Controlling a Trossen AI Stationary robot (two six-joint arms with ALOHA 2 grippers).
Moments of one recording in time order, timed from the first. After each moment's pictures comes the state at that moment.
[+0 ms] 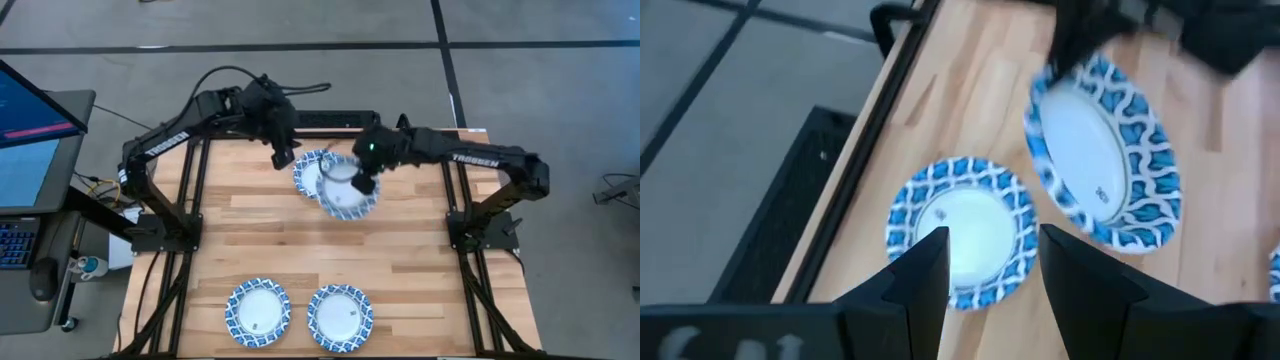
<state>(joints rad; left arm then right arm) 0.38 1.61 1.94 -1.14 0.02 0.08 -0.29 1.49 1.38 -0.85 0.10 0.08</state>
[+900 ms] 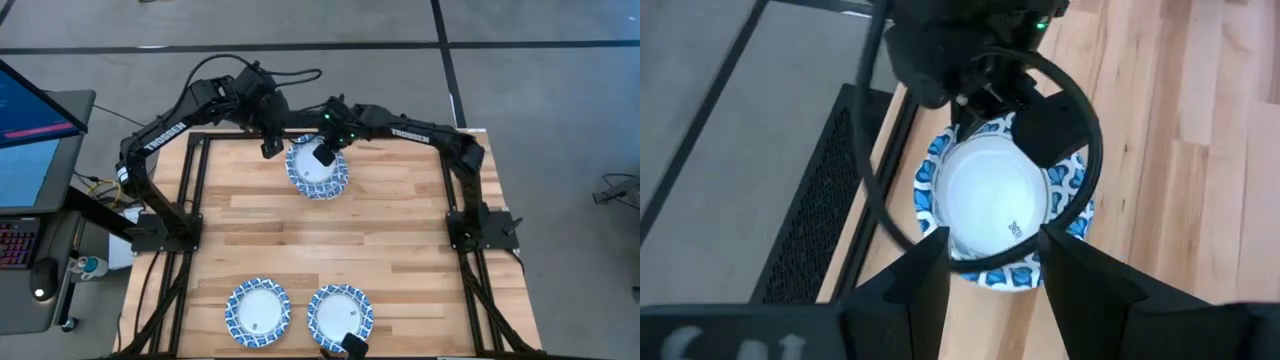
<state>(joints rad) 0.51 1.61 1.94 -1.21 0.05 0.24 -0.47 2.02 1.79 -0.79 0.00 0.07</state>
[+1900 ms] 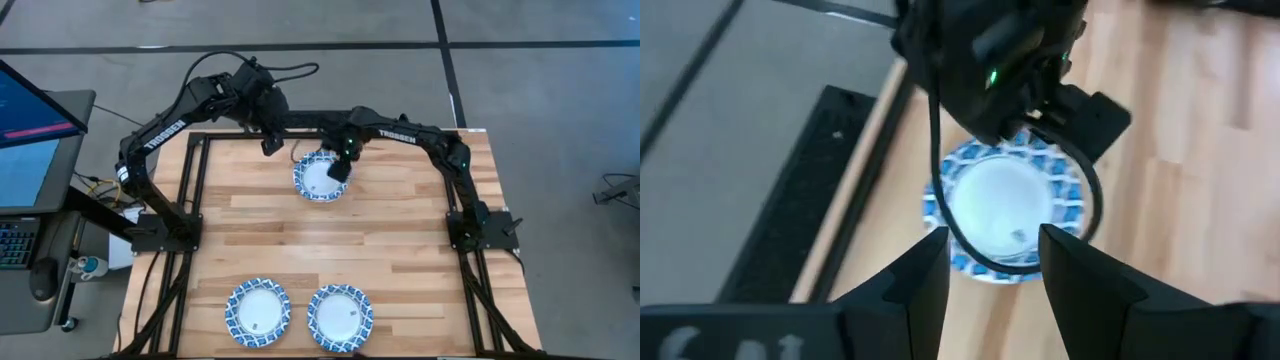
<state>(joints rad) 0.53 1.61 1.94 -1.19 0.13 0.19 -0.45 2.14 1.90 -1.25 -0.11 -0.05</state>
